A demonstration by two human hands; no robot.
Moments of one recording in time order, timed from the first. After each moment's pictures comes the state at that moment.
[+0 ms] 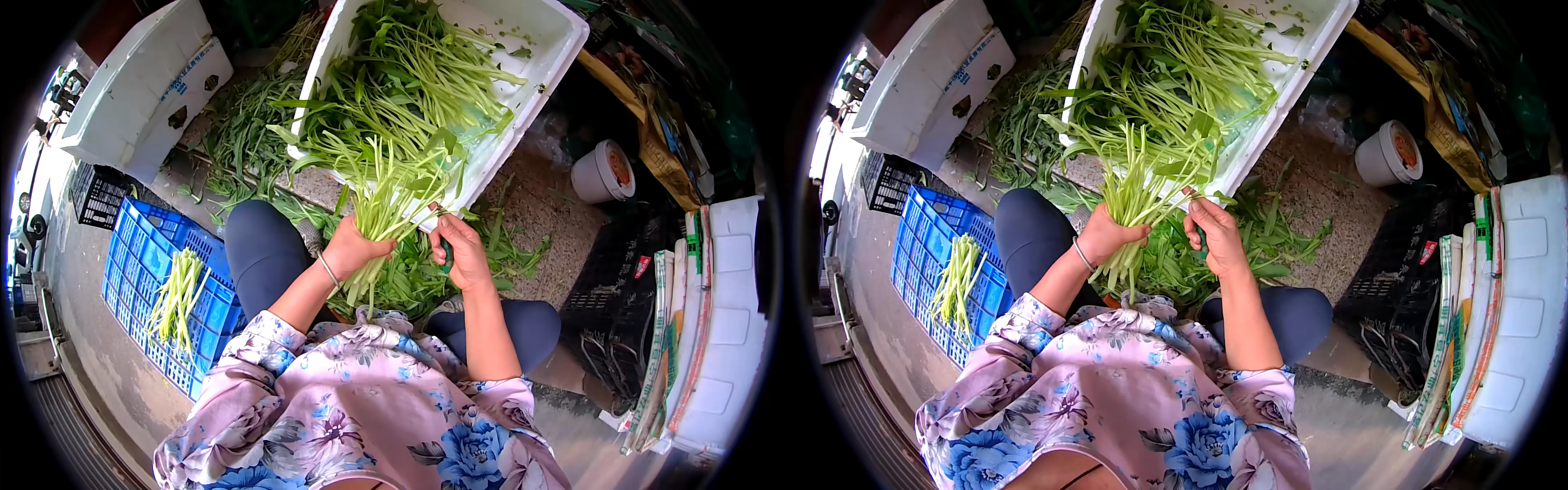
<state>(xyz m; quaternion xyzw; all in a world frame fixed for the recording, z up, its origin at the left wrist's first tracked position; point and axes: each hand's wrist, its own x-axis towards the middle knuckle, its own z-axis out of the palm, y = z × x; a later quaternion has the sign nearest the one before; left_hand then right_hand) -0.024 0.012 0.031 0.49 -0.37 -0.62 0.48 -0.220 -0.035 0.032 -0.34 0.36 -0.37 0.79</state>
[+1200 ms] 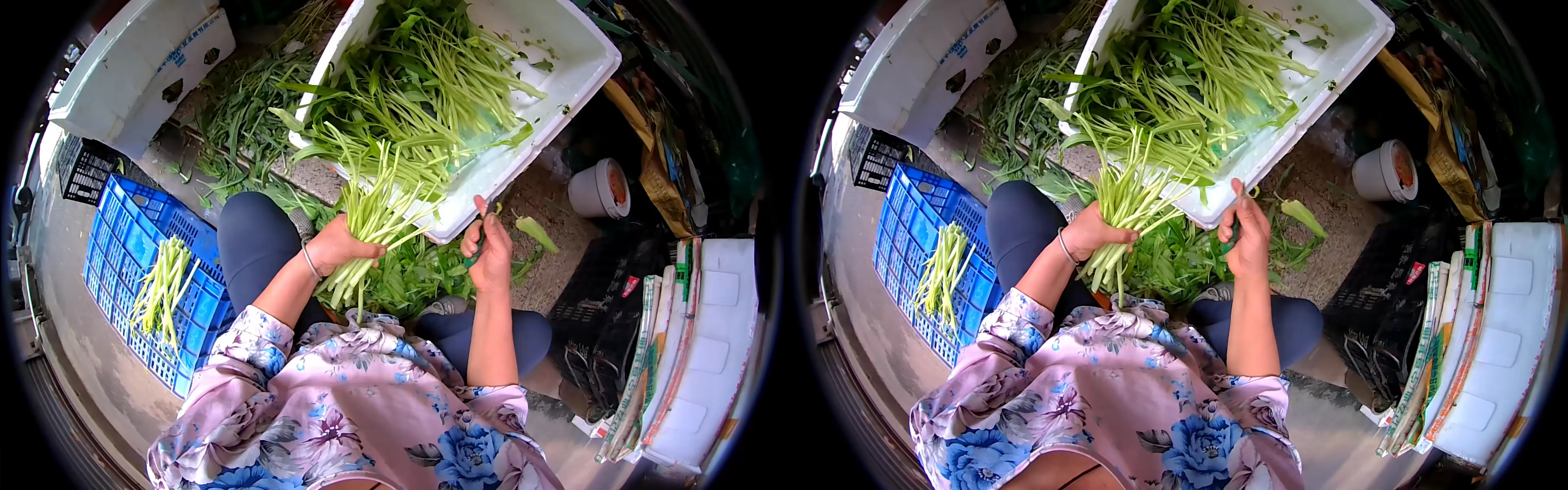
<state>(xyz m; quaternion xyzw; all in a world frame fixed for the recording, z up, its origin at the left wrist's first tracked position) 0.013 0.008 0.013 0.44 -0.30 -0.72 0.44 -0.230 -0.058 0.041 -0.33 0.38 -0.48 0.72</state>
